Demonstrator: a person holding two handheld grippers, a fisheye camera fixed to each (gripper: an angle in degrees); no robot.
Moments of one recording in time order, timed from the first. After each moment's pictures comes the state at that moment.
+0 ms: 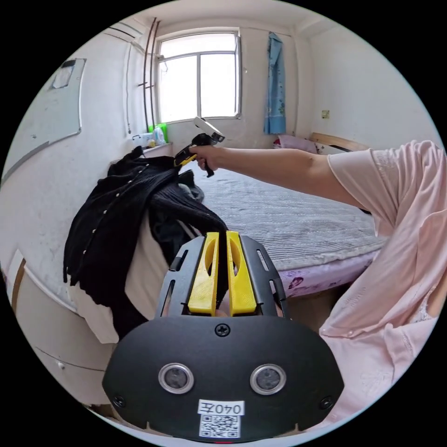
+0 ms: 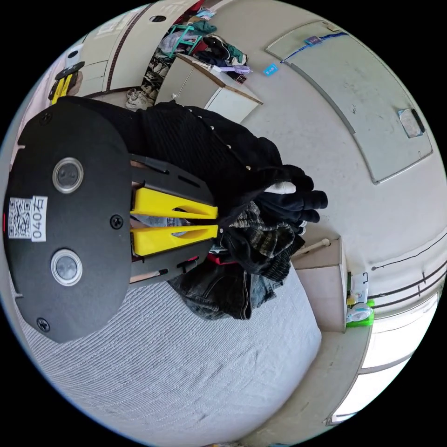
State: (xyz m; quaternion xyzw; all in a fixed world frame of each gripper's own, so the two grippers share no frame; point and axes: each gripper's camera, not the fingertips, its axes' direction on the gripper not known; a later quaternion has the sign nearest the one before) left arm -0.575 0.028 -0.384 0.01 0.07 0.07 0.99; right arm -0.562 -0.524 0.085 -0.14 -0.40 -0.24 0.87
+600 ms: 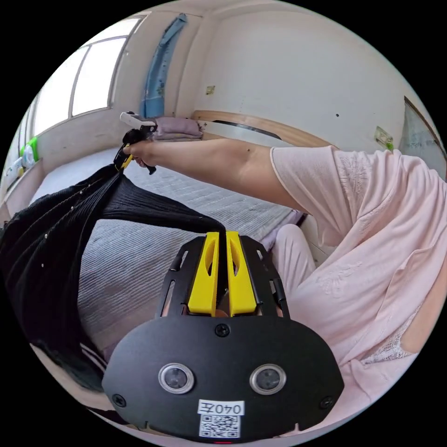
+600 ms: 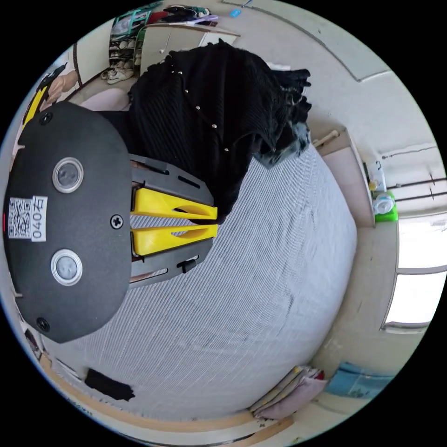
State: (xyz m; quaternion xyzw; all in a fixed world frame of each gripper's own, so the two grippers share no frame) left arm -0.309 -0.049 -0.269 -0.08 0.39 0.23 0.89; right arm -0.142 -0.521 0.181 -0.23 -0.12 -0.14 0.95
